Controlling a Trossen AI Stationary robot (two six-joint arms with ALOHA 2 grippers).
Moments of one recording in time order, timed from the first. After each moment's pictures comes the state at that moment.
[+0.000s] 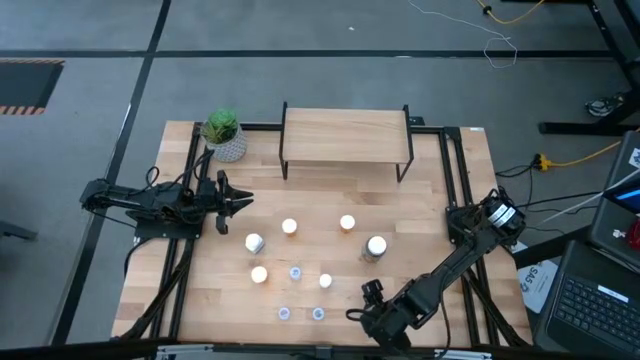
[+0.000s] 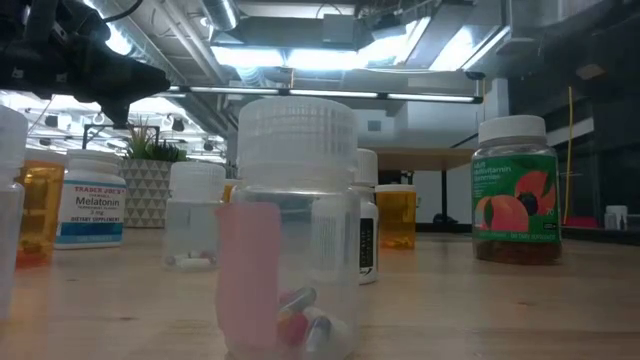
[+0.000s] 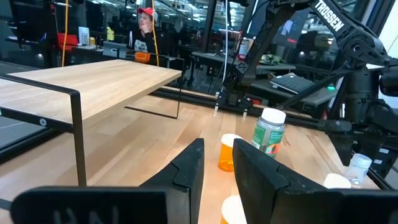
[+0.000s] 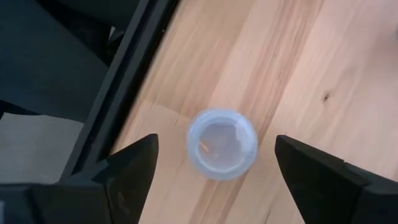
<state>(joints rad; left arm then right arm) -0.15 0.01 0.01 0.14 -0.37 -0.13 0.77 1.93 1.31 -0.54 0.10 0.36</state>
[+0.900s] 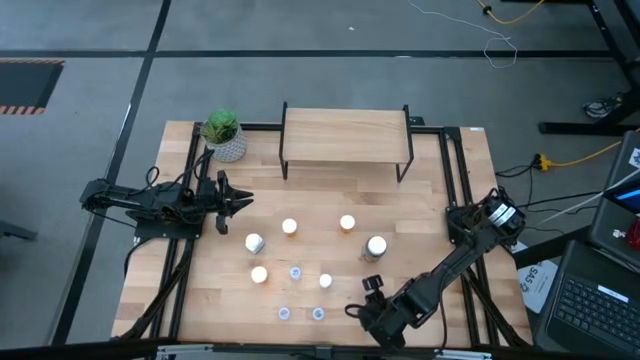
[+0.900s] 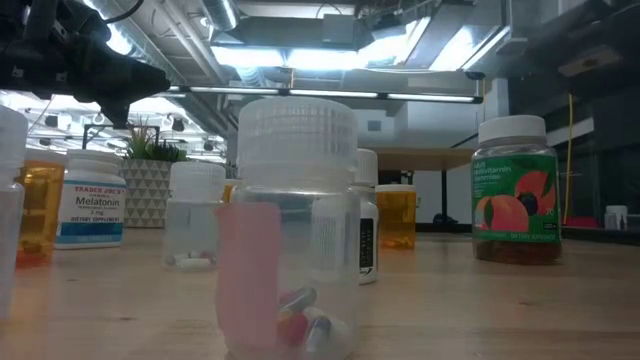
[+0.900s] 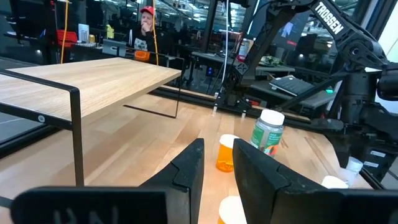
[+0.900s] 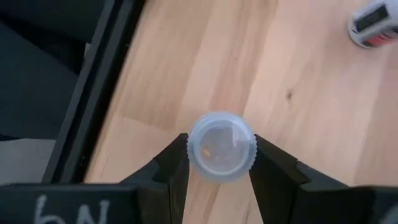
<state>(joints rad) -0.15 0.01 0.01 0.14 -0.37 -0.16 0.76 1.92 1.31 -0.56 0.19 0.44</state>
